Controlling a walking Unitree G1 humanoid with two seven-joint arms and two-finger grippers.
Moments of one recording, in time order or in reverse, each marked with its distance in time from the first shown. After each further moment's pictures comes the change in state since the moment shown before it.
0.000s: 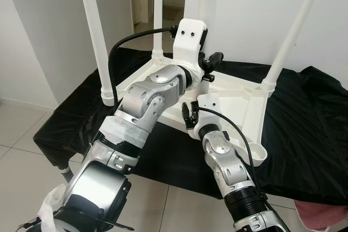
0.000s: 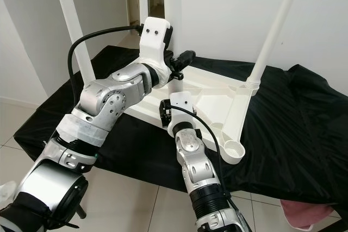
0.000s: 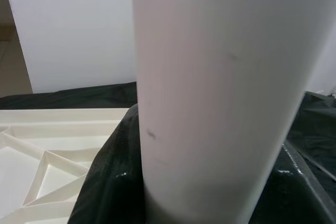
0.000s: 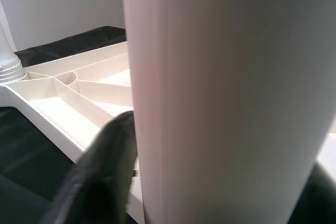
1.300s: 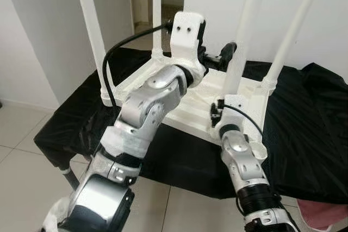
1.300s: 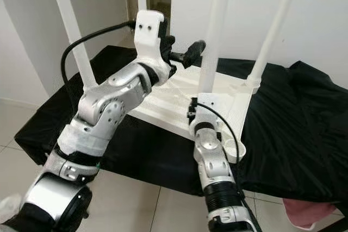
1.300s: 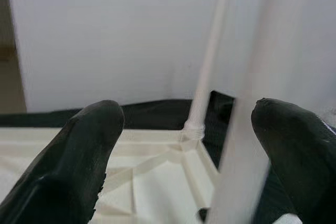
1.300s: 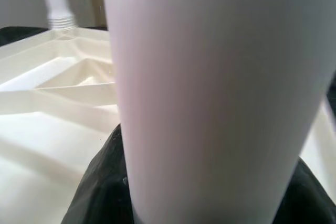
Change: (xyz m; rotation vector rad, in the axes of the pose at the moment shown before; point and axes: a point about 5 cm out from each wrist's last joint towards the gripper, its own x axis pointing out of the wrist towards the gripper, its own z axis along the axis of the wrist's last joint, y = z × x) left arm -0.015 -0.003 0.001 -0.042 -0.137 0.008; right arm 0.000 -0.062 -0.010 0.042 0.045 -0.267
